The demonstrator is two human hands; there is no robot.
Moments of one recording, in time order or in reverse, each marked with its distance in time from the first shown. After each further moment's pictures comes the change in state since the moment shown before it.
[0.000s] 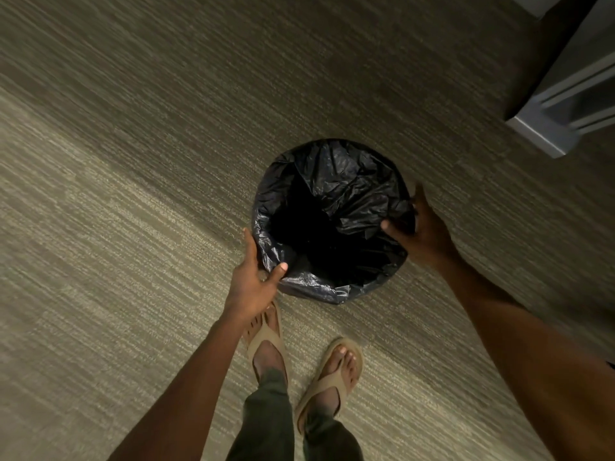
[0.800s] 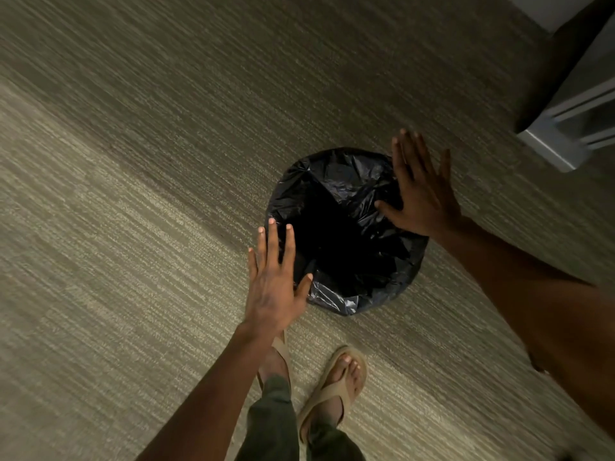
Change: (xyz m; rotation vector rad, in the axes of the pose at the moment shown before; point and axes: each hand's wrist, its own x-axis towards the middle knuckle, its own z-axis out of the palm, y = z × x) left_hand -0.001 0.012 0.017 0.636 0.125 0.353; right_hand 0.072 -0.057 -0.012 -0.980 0.228 -0.525
